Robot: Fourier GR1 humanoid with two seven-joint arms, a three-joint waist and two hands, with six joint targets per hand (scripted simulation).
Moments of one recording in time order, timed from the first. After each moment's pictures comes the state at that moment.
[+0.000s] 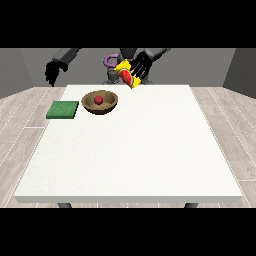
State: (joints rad) left arm -0.73 0.03 -0.39 -1.05 -0.74 0.55 0.39; right arm -0.21 -0.36 -0.37 -1.06 -0.36 0.40 -0.14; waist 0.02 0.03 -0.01
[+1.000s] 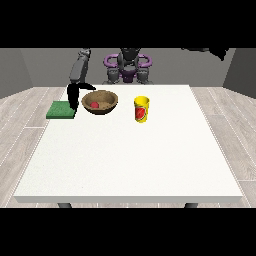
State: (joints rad) left arm -0.72 0.43 0.29 -1.30 0.32 -0.18 0.14; right arm -0.24 -0.22 -0.39 -1.03 -0.33 0.22 -0.26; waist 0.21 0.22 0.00
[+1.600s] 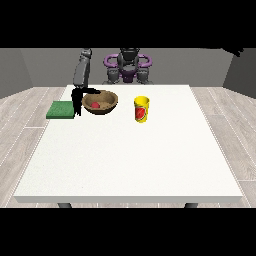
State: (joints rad) left arm -0.67 0.60 0.43 -1.23 0.45 -0.31 0.14; right arm -0.36 -0.19 -0.34 -0.82 -0.27 0.20 -0.39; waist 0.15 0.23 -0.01
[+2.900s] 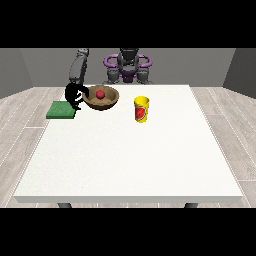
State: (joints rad) left arm -0.64 0.73 0.53 -1.08 0.51 -0.41 0.12; right arm -0.38 -0.24 -0.29 -0.91 -0.24 -0.05 -0.07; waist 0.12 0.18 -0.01
